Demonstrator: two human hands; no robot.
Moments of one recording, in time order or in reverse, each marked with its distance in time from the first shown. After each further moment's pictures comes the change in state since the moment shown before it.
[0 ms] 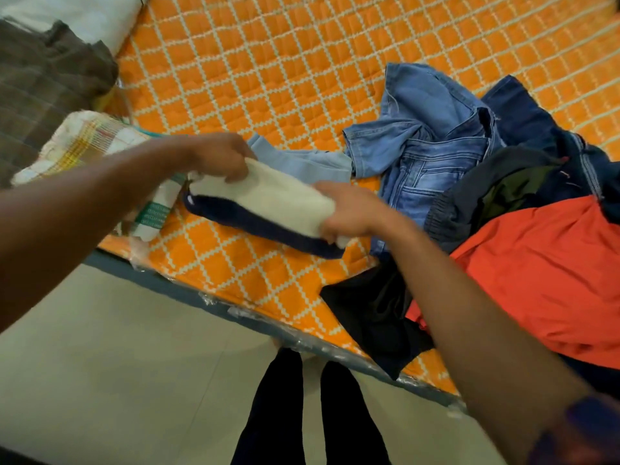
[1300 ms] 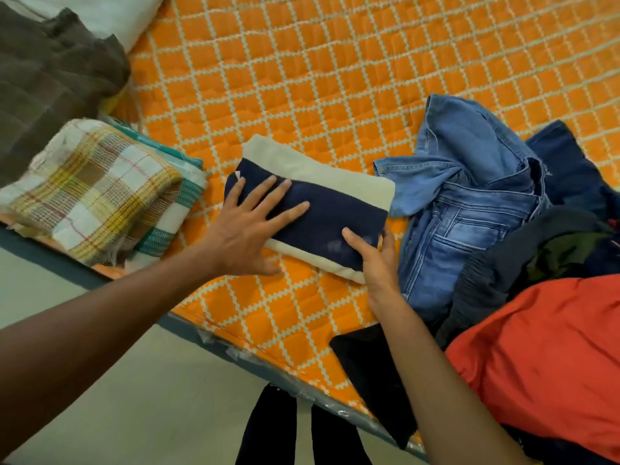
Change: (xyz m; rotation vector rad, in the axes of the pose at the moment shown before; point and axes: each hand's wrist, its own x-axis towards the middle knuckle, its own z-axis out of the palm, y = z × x) left_hand 0.051 -0.062 0.115 0.495 0.574 0.375; right_hand 0.067 0.051 0.083 1.333 0.525 0.298
